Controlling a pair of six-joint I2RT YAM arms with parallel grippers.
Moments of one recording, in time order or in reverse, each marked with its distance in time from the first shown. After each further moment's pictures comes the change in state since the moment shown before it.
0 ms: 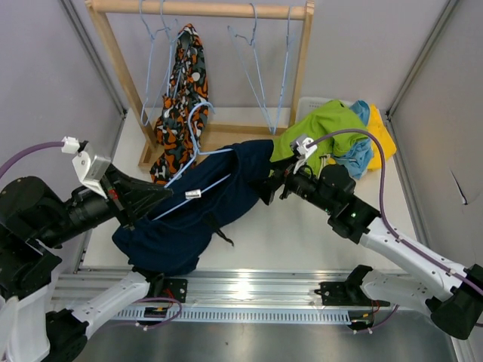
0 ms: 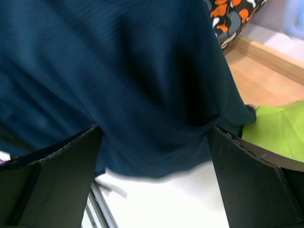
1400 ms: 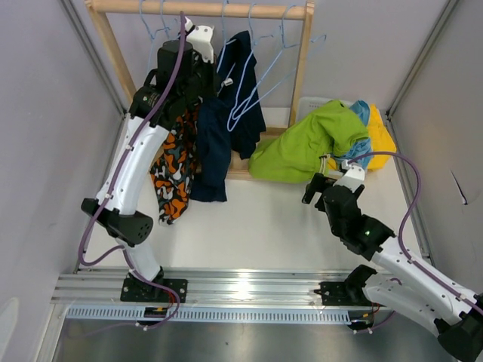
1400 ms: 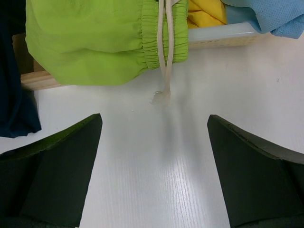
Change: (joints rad) left arm 0.068 1.000 0.558 0.259 -0.511 0.108; right arm -0.075 -0.204 -0.211 -0.453 0.823 0.346
